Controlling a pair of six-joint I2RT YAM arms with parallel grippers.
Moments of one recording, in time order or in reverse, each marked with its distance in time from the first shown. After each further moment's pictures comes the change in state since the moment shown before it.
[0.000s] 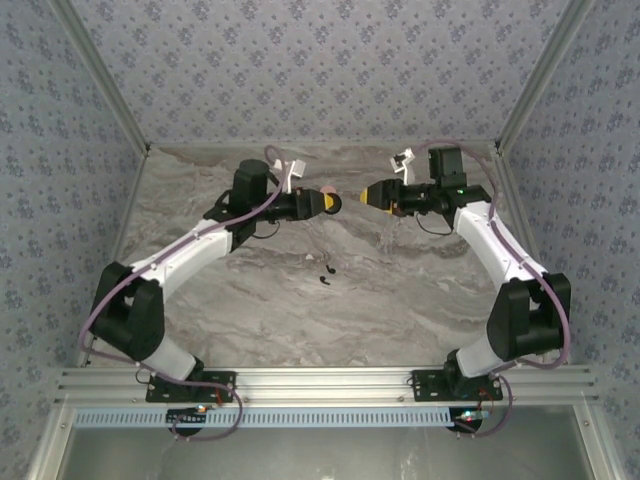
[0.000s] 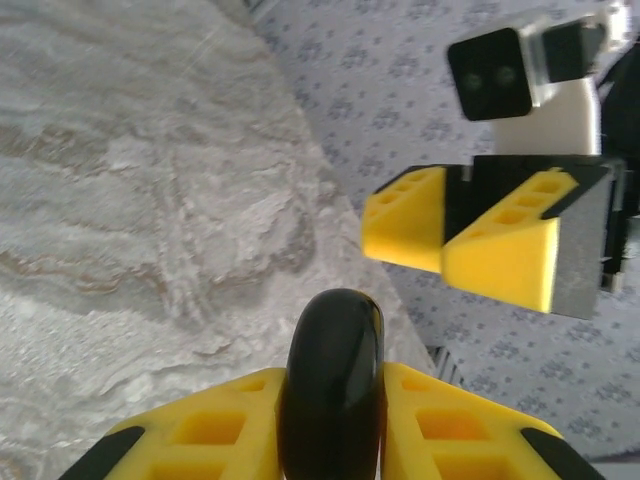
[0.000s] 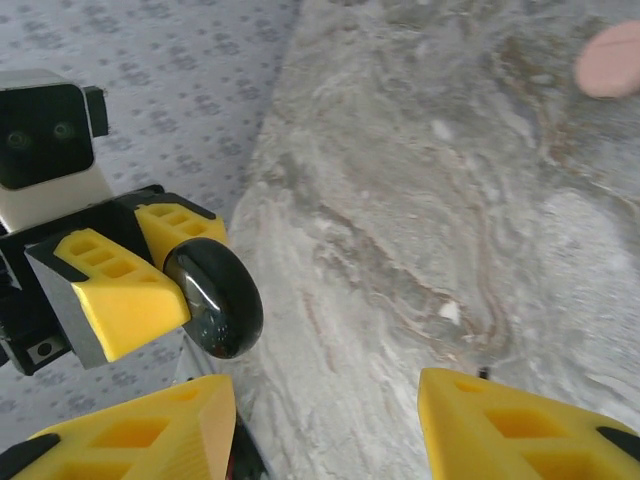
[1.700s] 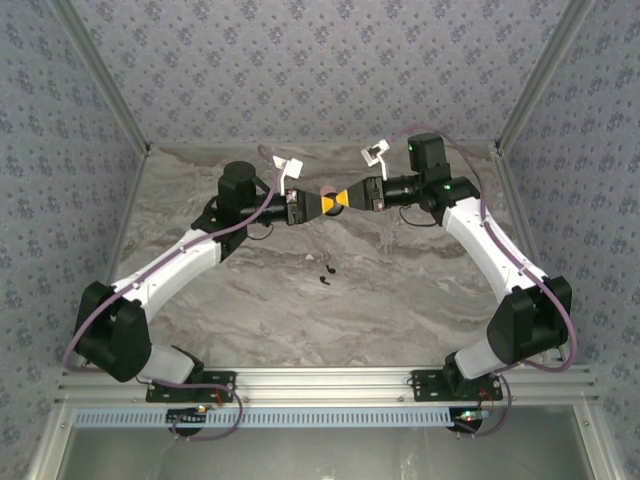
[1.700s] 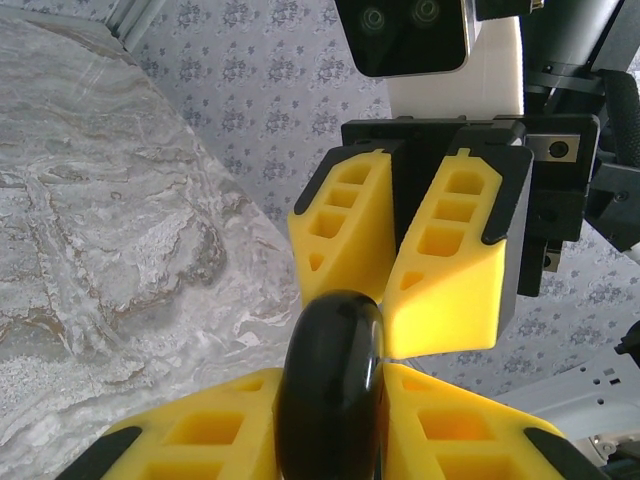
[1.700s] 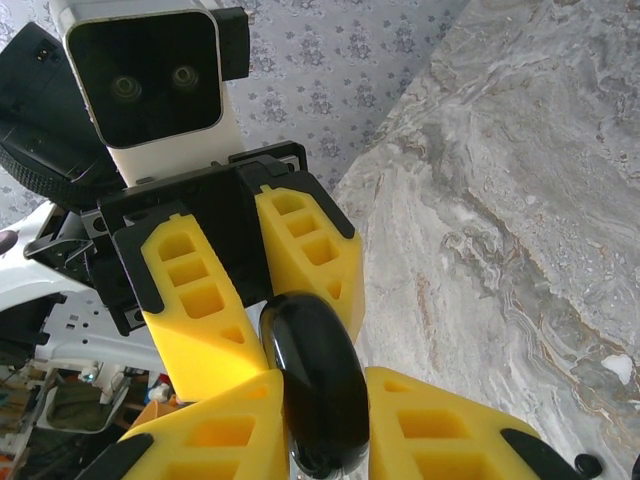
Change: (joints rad) left arm -0.010 -0.106 -0.052 0.112 0.133 0.006; right arm 0.141 0.001 0.125 -0.010 -0.137 -0.062
